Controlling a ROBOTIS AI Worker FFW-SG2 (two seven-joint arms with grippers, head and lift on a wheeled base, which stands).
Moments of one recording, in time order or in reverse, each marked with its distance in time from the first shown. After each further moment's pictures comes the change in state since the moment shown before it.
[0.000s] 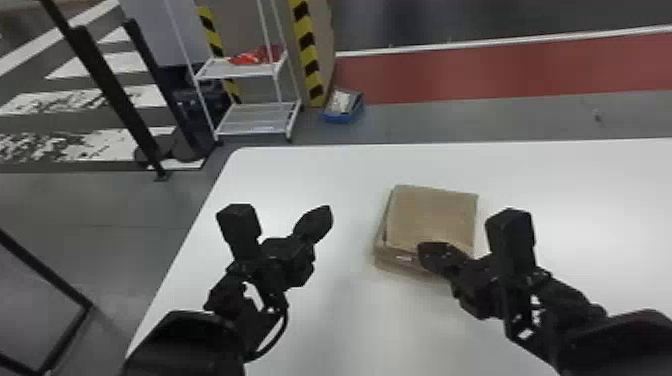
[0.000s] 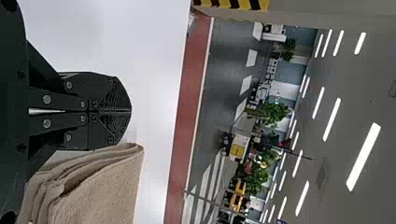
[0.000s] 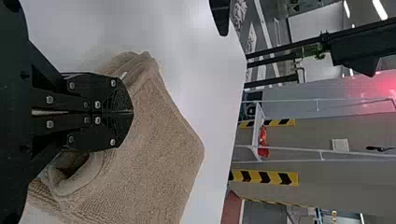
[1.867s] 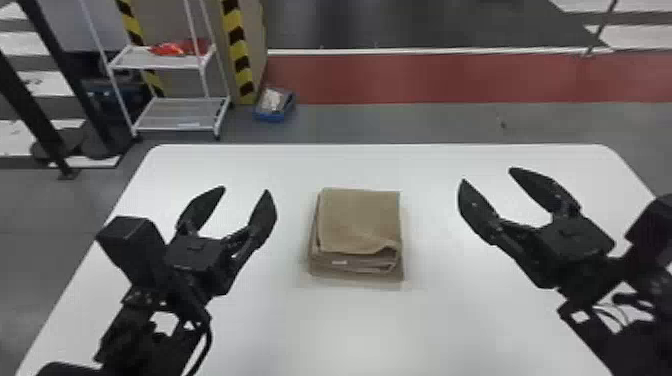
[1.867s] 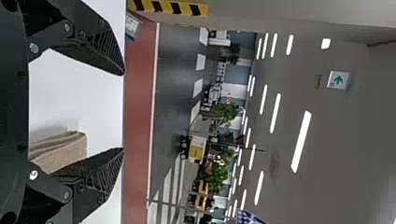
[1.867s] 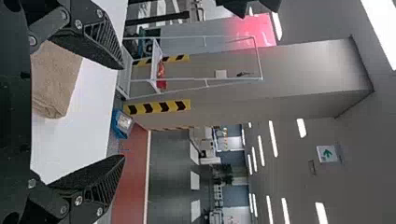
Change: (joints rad) left arm 0.159 0.001 -0.063 -0.207 -0.095 -0.211 0.112; right arm 0.301 -0.011 -0.380 -0.454 -0.210 -0.229 -0.028
